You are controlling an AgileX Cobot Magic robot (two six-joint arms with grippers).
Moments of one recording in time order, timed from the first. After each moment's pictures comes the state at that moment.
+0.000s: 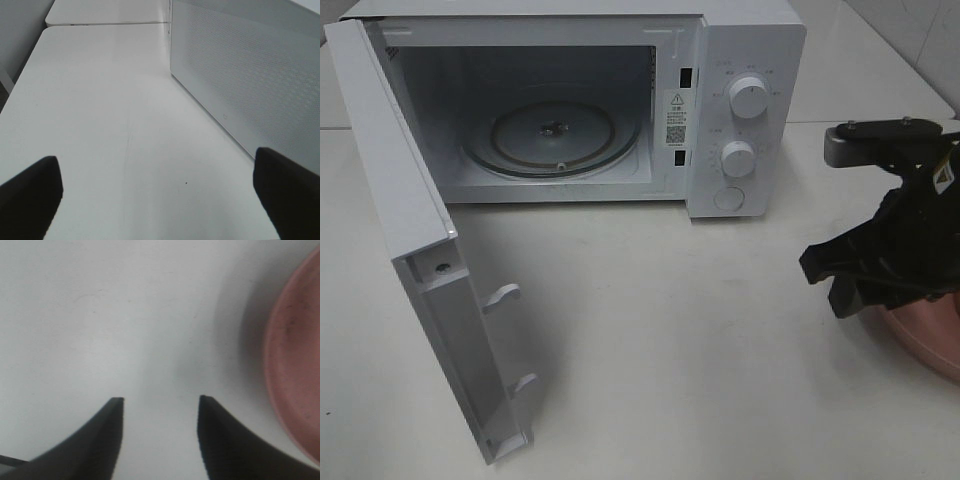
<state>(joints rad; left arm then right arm) 0.06 0.00 -0.50 -0.11 1.04 0.10 0.37 1.40 -0.76 -0.03 0.67 0.22</state>
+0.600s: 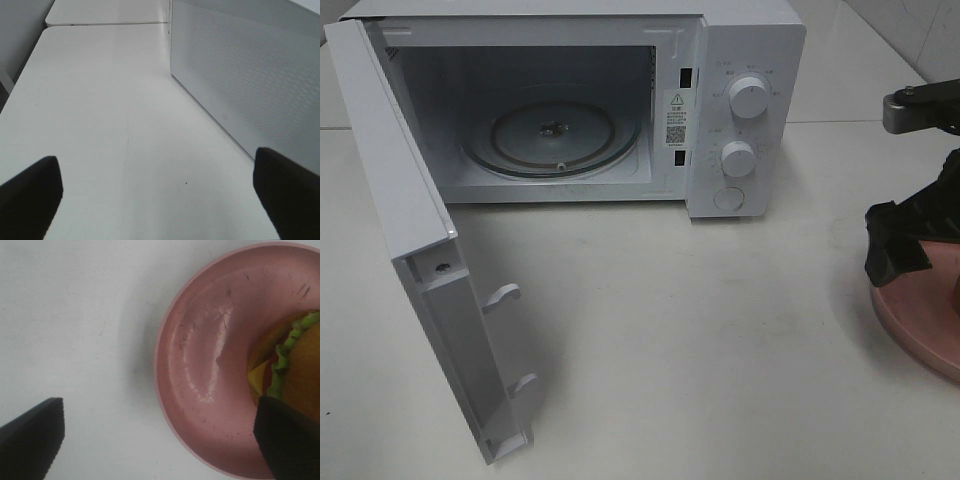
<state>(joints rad) 0.06 0.00 -0.50 -0.11 1.04 0.10 0.19 1.42 -0.83 -0.14 0.73 0.09</state>
